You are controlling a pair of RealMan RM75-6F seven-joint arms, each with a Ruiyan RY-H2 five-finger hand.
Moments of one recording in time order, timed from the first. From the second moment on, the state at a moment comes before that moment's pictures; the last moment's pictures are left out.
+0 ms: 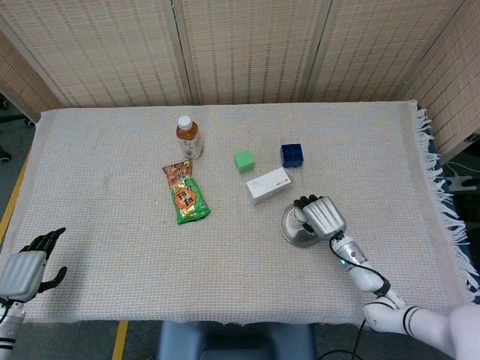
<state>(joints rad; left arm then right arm) -0.17 -1.10 -0.02 -1.62 1.39 1.31 0.09 0.62 -1.63 0.09 -1.11 -1.42 1.04 -0.24</state>
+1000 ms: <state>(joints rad) -0.17 -1.10 -0.02 -1.63 1.39 1.31 0.09 0.61 -1.72 0.10 -0.90 -1.45 1.14 -0.28</state>
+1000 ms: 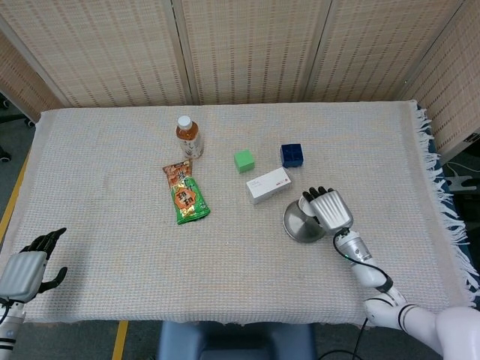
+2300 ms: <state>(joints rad) -0.17 -1.10 -0.02 -1.63 1.39 1.30 0.10 0.66 -1.52 0.12 -1.20 -1.34 0.85 0.08</state>
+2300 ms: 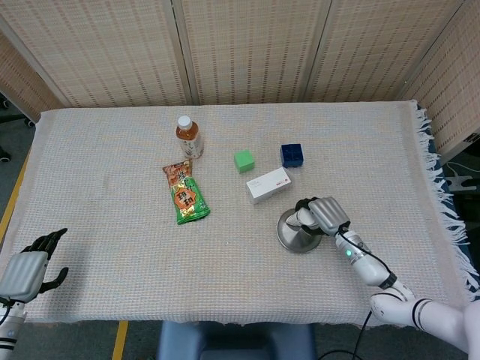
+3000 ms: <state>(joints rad) -0.17 -1.10 -0.02 -1.63 1.39 1.30 0.10 0.65 -1.52 0.11 -1.25 -1.36 0.86 0.12</state>
